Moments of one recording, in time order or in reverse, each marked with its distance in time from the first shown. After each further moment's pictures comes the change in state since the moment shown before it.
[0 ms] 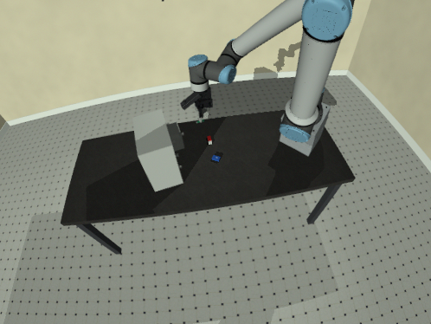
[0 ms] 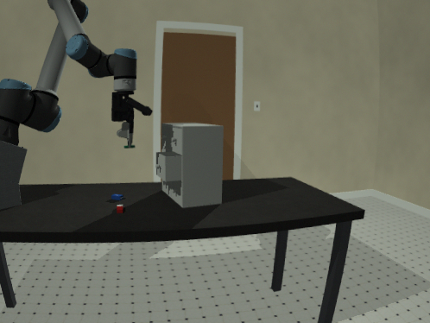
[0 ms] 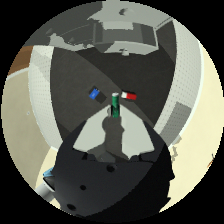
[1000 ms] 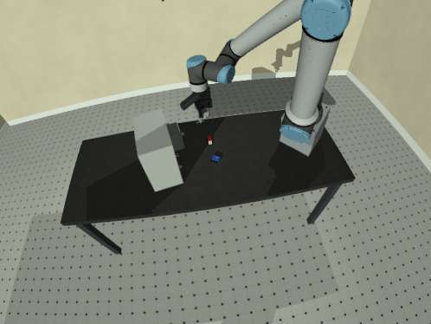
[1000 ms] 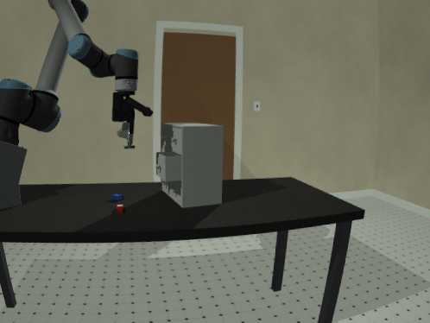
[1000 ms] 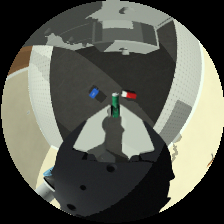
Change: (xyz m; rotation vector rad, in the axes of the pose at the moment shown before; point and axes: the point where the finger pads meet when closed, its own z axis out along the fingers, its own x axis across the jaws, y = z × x) arm 0.000 0.000 0.002 -0.020 0.000 0.000
